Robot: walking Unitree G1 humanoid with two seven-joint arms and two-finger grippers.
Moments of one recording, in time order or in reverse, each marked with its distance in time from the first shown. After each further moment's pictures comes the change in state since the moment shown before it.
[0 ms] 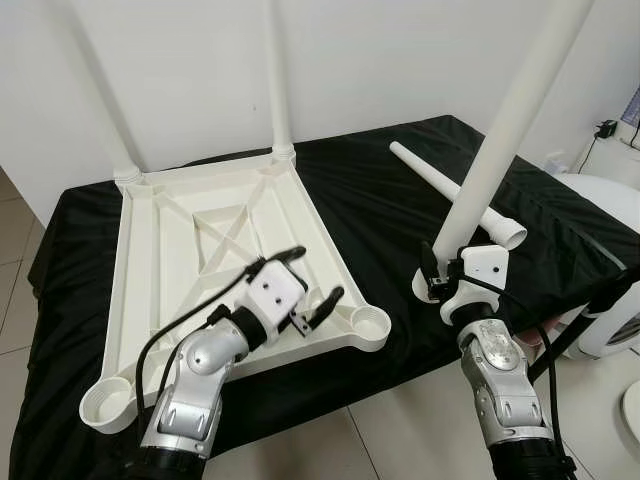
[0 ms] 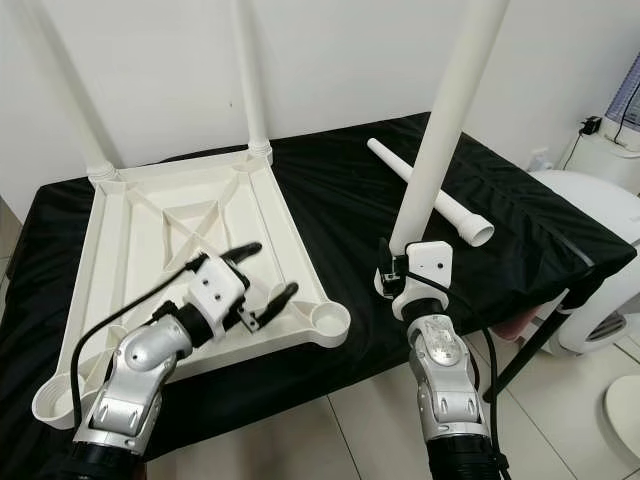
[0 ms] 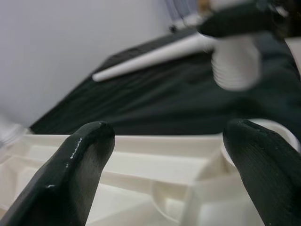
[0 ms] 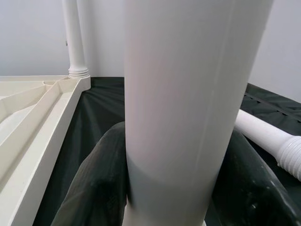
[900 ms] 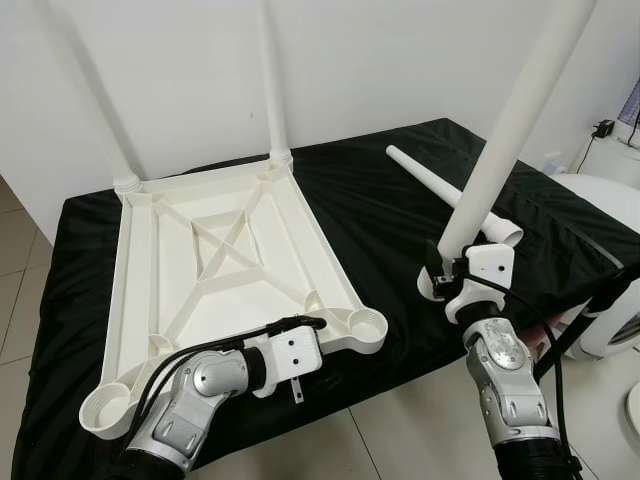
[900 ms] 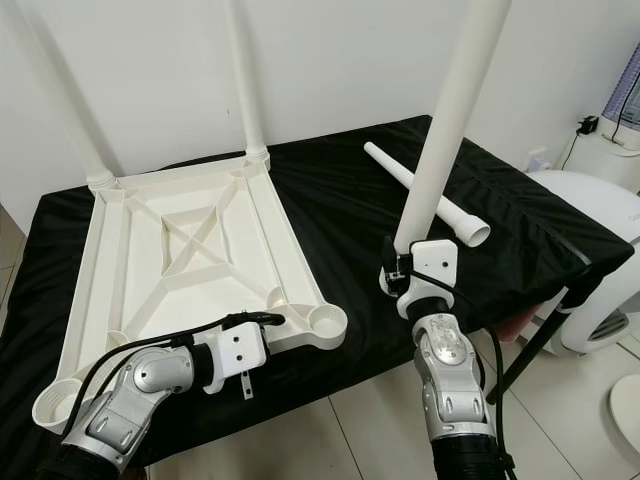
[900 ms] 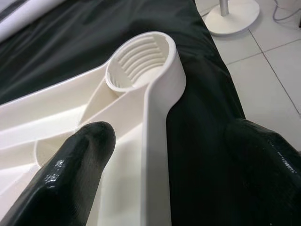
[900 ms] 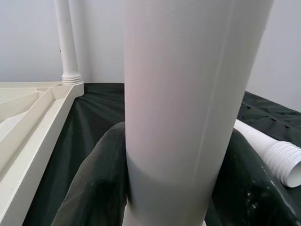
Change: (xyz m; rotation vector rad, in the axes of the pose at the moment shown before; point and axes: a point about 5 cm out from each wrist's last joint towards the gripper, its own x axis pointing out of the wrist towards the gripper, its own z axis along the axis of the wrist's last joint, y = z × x) left arm -0.009 -0.031 -0.031 0.078 0.187 -0.406; right arm 0.000 -0.005 0.003 -0.019 -0.011 -0.011
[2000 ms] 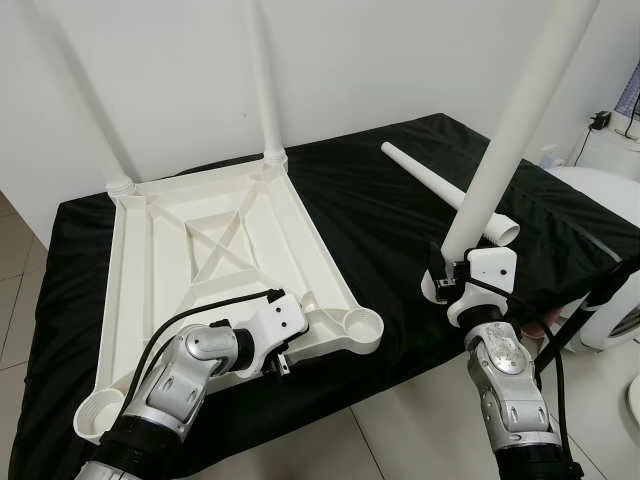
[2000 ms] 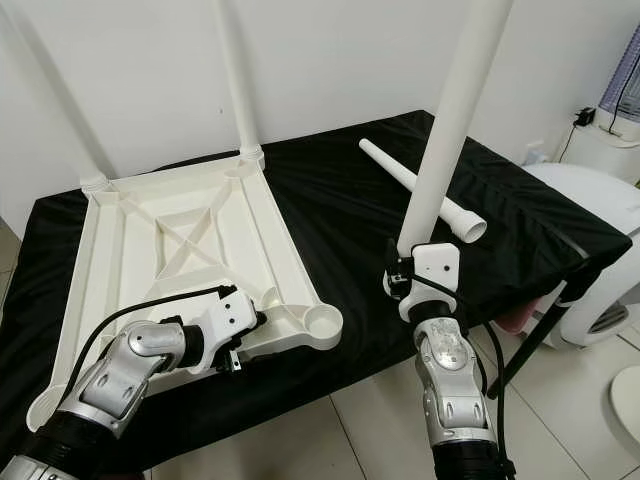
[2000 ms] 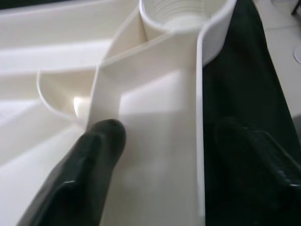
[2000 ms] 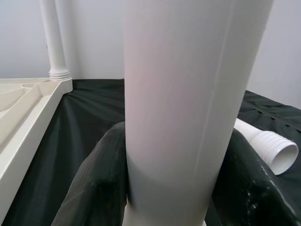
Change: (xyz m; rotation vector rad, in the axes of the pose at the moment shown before) left arm -0.009 0.028 -0.014 -0.225 0.194 -0.048; right arm -0.005 -0.001 -0.001 -0.018 0.003 -0.022
